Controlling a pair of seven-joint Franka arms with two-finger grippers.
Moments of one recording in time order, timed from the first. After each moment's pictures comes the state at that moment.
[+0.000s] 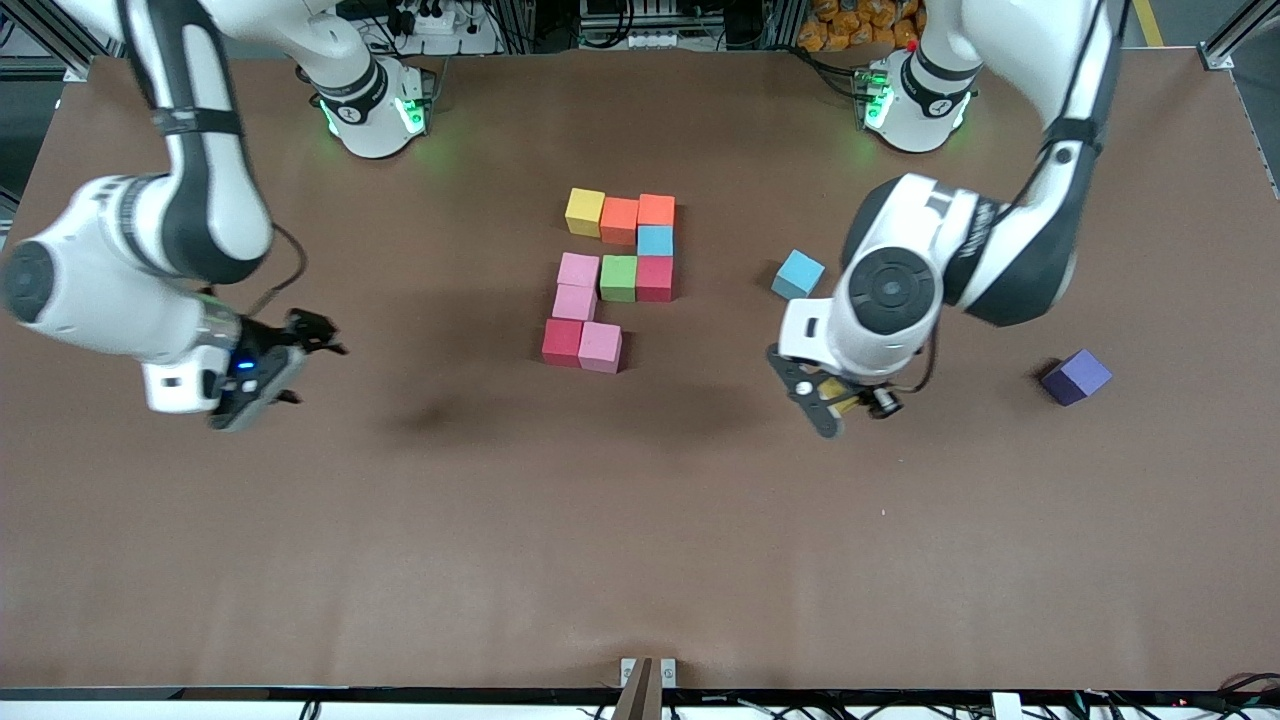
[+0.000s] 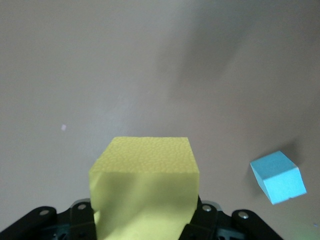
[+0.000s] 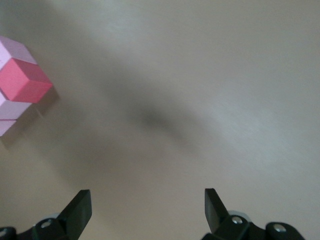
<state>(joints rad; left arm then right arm) -0.46 0.52 -0.04 -1.45 0.15 1.83 0.62 0.45 0.26 -0.51 -1.86 0.36 1.97 -0.91</state>
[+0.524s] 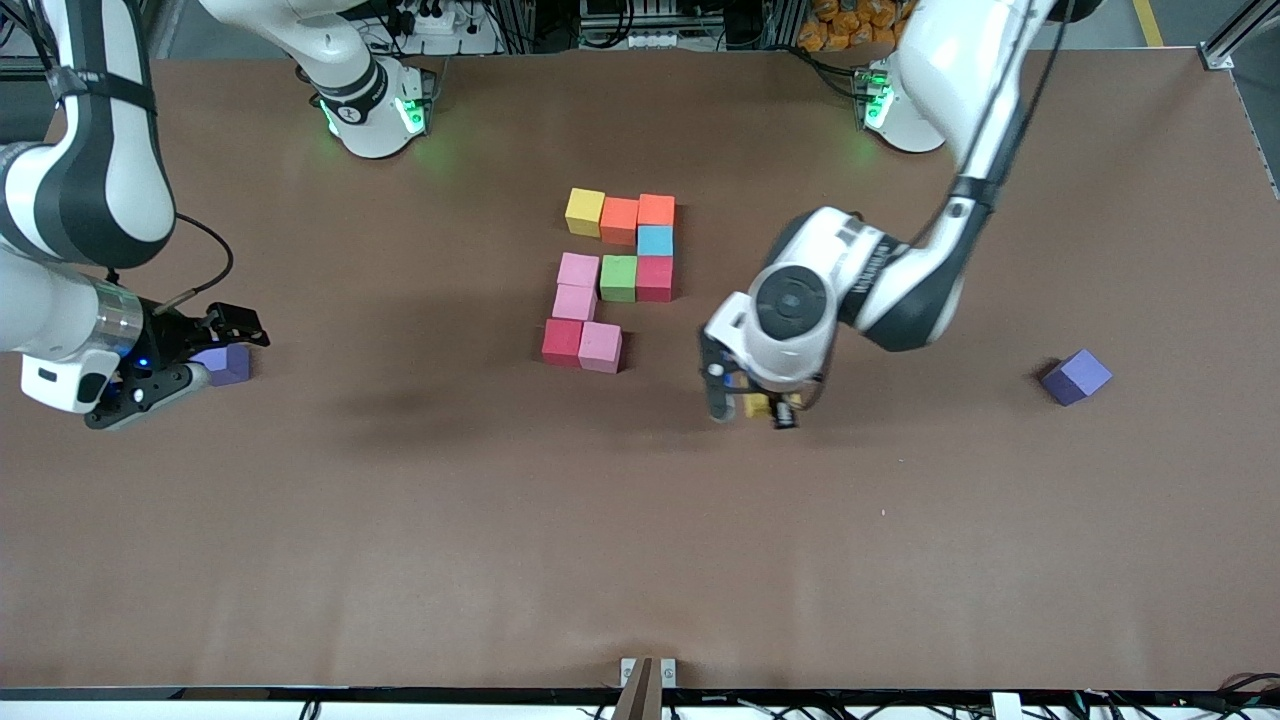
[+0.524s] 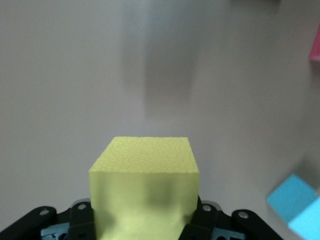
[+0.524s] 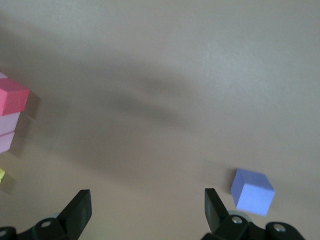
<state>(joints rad) -0.54 0.64 -0.10 -1.45 0.15 2.01 0.84 0.19 0.21 -0.25 -1.69 0.12 1.71 -0.41</state>
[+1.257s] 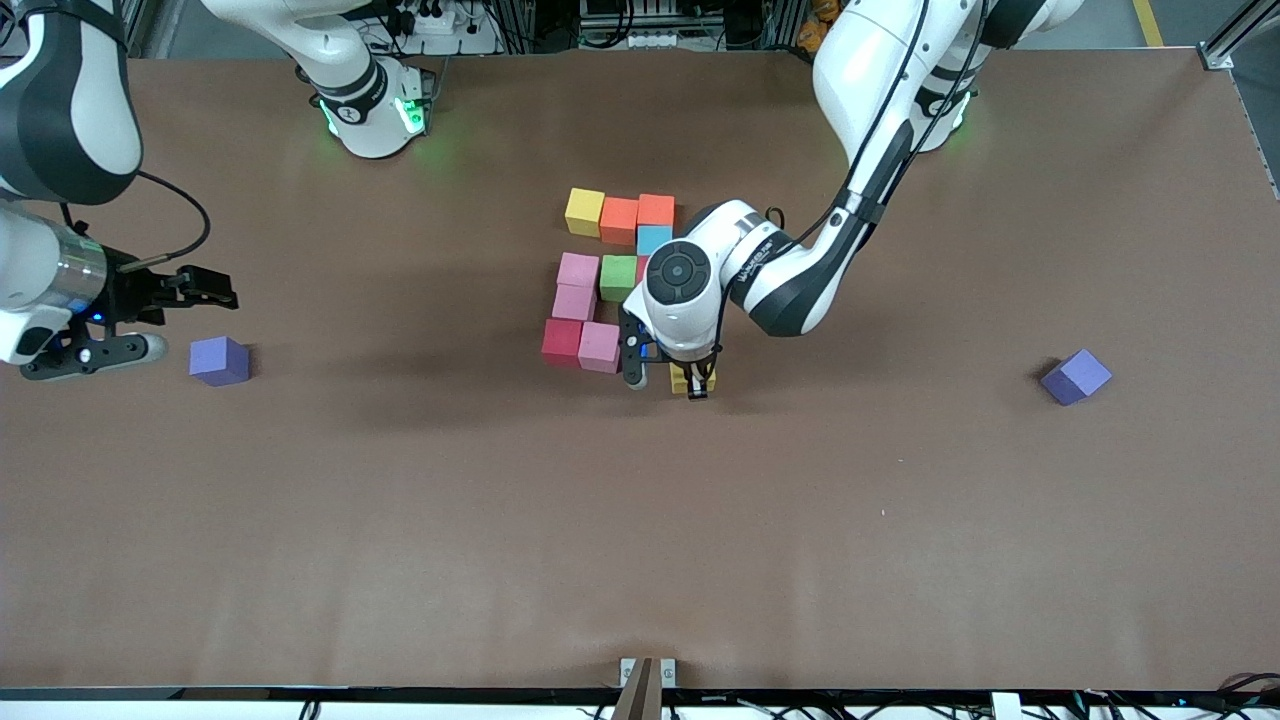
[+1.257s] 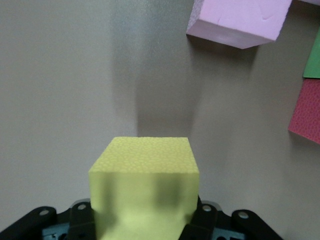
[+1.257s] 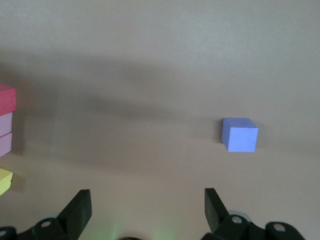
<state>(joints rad) -0.65 0.73 -0.10 -1.45 0.15 2.09 0.67 0.15 0.13 -0.21 -1.68 0.04 1.59 -0.24</state>
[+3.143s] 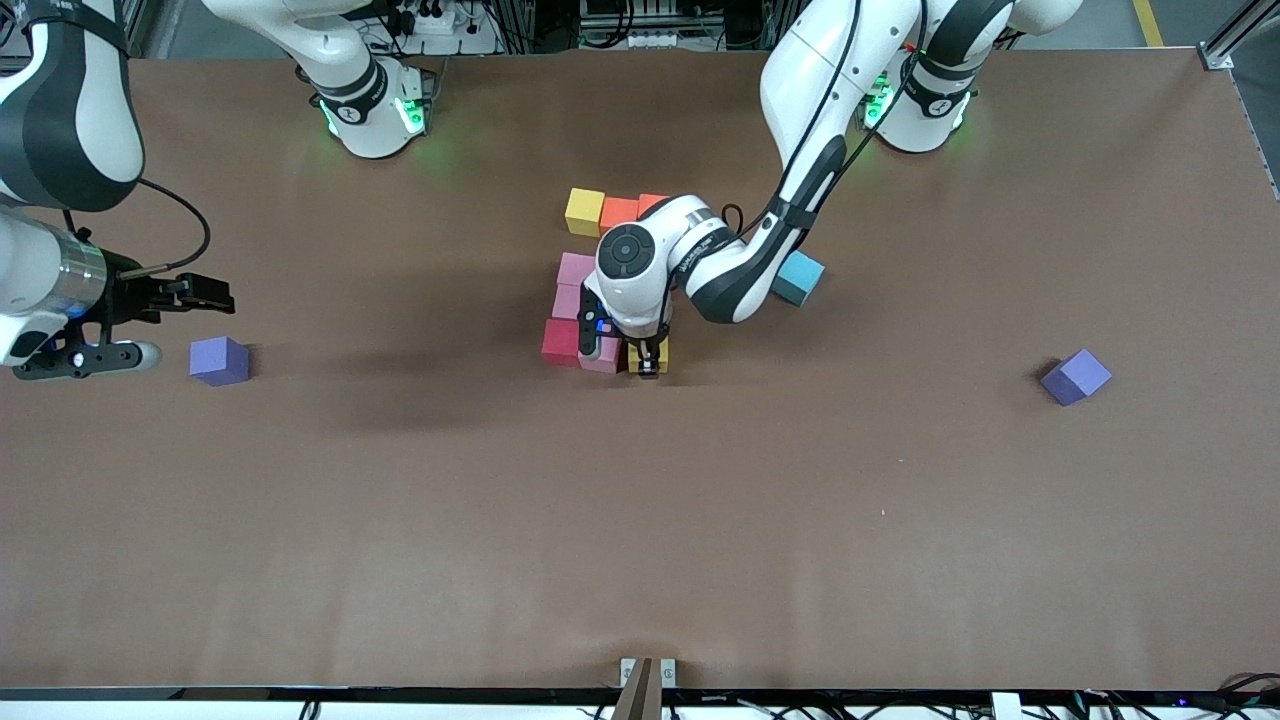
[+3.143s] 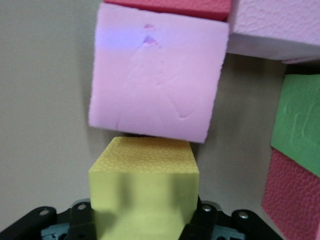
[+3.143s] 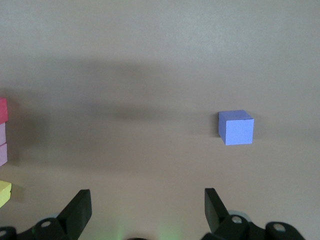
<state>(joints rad) -0.77 0.83 -0.10 -1.45 0.15 2.22 0.64 0.15 0.14 -0.19 -1.68 0.02 1.59 -0.17</state>
